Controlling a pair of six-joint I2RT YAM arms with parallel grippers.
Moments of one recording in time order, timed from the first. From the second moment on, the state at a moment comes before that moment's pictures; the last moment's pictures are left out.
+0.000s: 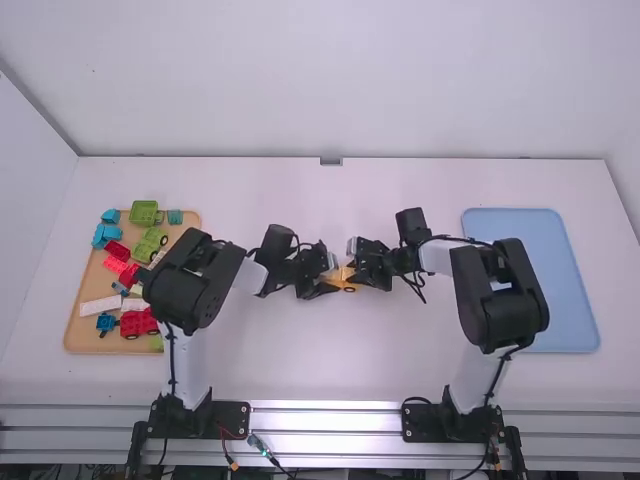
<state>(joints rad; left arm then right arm) -0.35 2.06 0.80 0.43 0.75 0.70 0.23 1.93 0.92 -0.25 -0.89 -1.14</state>
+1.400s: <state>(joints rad) -0.35 2.06 0.80 0.43 0.75 0.70 0.23 1.93 0.94 -0.21 -0.92 -1.10</state>
